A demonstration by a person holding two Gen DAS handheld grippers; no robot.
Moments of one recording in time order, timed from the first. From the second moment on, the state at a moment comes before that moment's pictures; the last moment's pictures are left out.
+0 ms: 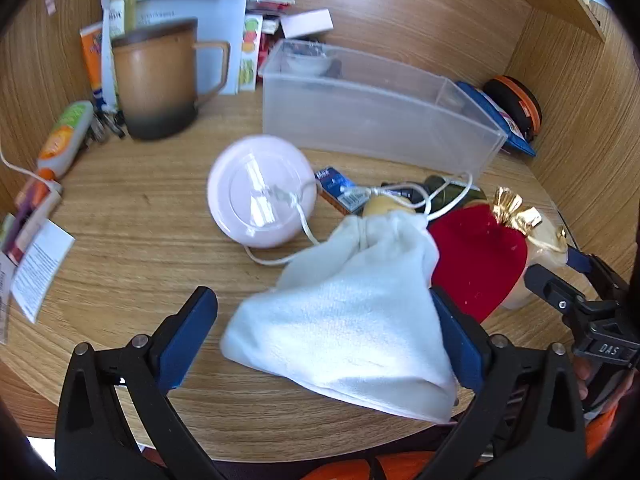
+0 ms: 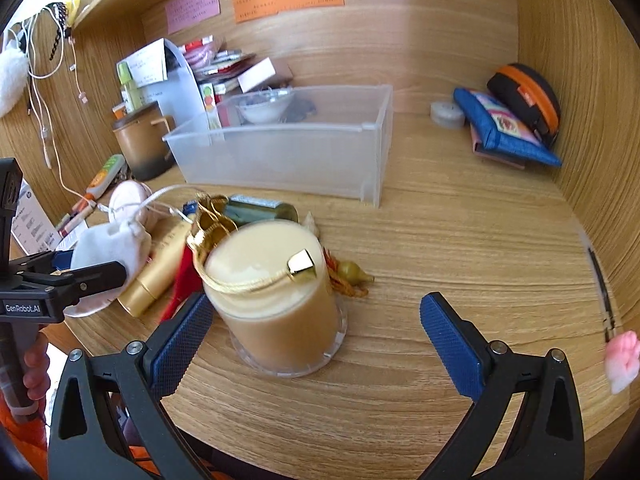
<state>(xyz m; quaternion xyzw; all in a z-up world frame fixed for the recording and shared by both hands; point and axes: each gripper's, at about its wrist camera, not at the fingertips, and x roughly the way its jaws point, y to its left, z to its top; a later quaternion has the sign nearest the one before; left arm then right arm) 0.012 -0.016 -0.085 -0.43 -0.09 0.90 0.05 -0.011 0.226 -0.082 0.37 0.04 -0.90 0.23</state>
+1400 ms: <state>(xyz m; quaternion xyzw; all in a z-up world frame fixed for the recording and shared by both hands) 0.011 -0.022 -0.038 -0.35 -0.09 0.93 0.07 -0.014 0.229 -0.060 0.33 0.02 -0.91 0.23</state>
